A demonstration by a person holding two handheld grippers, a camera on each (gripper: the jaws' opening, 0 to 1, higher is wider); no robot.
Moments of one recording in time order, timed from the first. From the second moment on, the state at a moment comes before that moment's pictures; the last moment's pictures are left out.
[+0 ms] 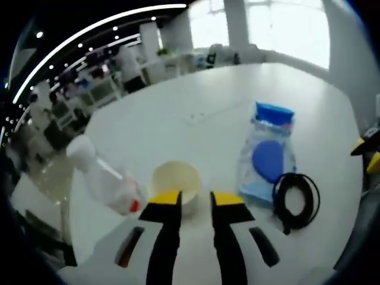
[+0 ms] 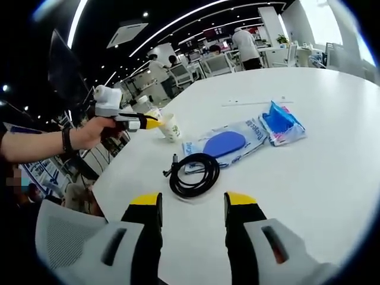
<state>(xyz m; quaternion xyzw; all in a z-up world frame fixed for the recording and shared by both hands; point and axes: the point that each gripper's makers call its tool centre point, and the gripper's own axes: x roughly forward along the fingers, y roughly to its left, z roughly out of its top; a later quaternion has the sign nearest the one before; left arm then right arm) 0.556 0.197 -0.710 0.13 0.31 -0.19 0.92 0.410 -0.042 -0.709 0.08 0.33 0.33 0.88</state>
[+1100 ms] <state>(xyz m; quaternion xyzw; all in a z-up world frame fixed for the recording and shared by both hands) 0.572 0.186 -0.720 0.19 0.30 -0.25 0.90 0.390 -0.048 -0.718 0.08 0.35 0.31 0.88</state>
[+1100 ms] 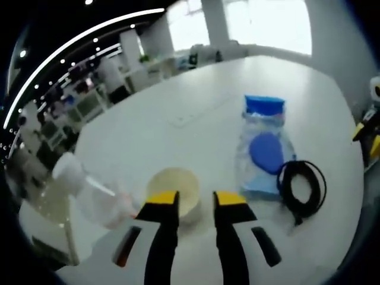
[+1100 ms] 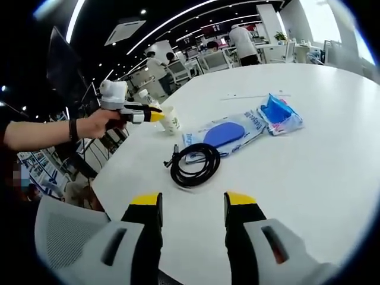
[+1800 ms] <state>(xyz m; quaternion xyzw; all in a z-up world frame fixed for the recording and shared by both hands) 0.587 0.179 -0.725 0.21 0.29 -0.26 0.90 0.395 -0.055 -0.723 0.08 0.35 0.30 0.88</state>
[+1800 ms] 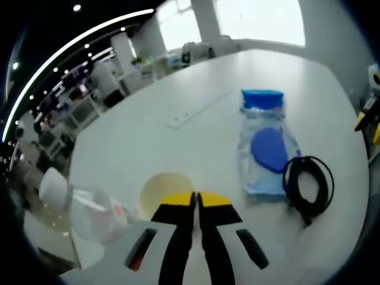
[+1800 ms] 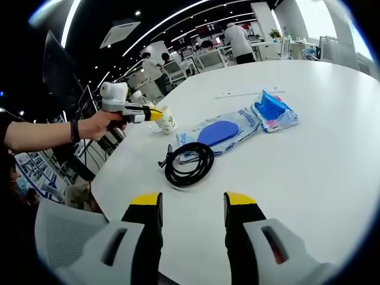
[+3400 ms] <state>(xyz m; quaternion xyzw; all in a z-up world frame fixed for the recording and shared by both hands) 0.527 0.184 -0.718 0.11 0.27 -0.22 0.93 0.399 -0.038 -0.725 0.08 0.35 0.33 0.87</state>
